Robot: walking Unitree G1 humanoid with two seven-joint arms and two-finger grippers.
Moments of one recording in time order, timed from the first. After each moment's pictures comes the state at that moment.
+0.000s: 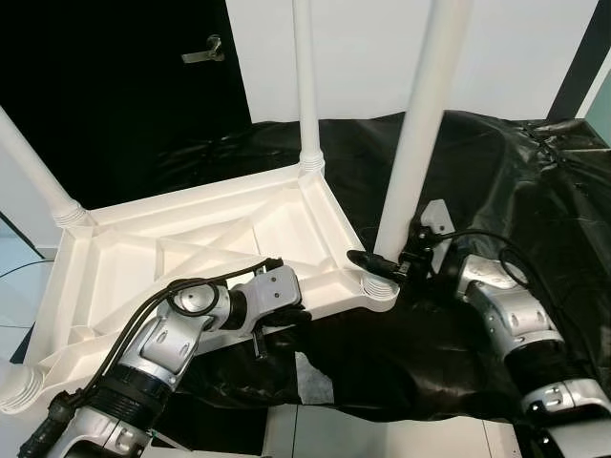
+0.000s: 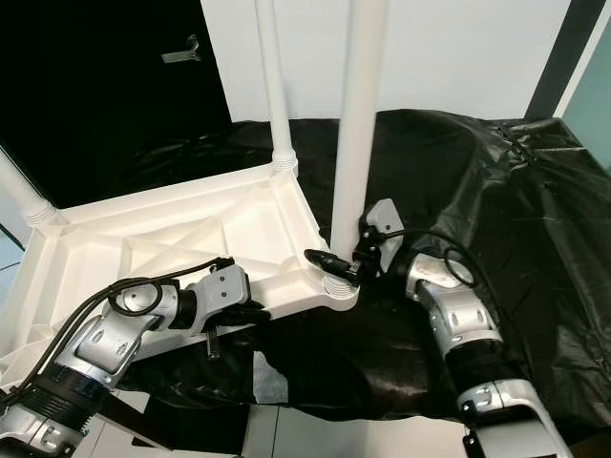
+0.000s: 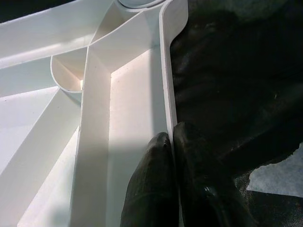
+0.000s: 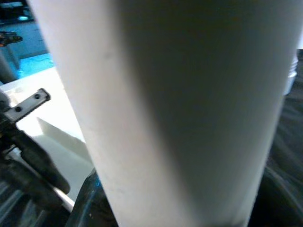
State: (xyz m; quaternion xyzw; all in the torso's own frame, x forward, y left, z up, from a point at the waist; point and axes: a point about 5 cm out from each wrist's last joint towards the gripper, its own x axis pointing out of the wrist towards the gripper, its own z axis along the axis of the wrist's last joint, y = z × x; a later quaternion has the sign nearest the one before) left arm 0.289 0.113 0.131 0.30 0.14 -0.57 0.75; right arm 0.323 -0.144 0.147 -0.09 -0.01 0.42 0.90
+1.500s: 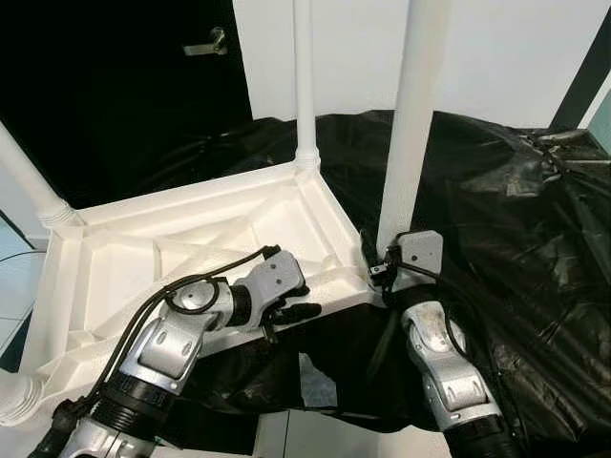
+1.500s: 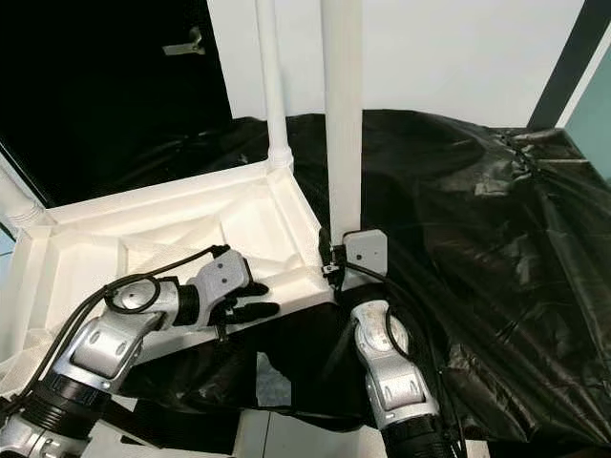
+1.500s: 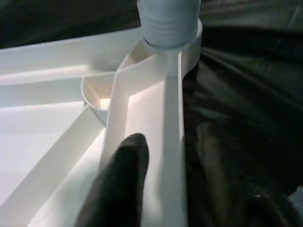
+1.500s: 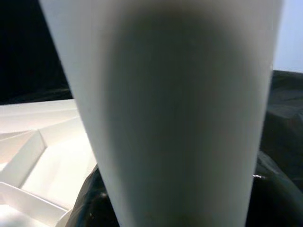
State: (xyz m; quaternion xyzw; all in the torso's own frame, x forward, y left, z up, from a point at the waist) left arm 0.284 0.106 0.152 0.24 0.11 -0.54 0.80; right arm 0.288 -0.113 0.139 -0.06 -0.10 0.06 0.99
